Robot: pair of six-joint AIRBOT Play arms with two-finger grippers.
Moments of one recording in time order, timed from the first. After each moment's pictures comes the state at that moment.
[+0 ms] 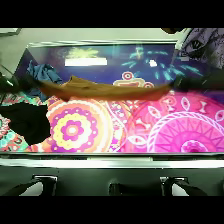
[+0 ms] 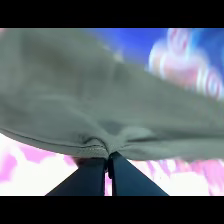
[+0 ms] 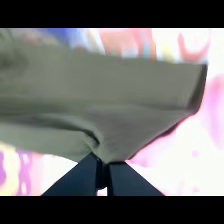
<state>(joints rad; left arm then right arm) 0.22 -1.18 1.47 0.95 -1.16 -1.42 -0.21 -1.19 1.50 2.19 -1.24 -1.80</state>
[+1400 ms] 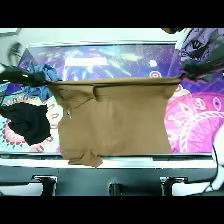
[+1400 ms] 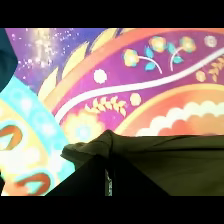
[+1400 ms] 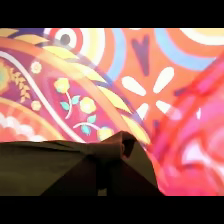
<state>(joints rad) 0.11 -1.56 1.63 1.26 -1.15 -1.45 -0.20 -1.65 1.93 1.85 -1.47 -1.46</state>
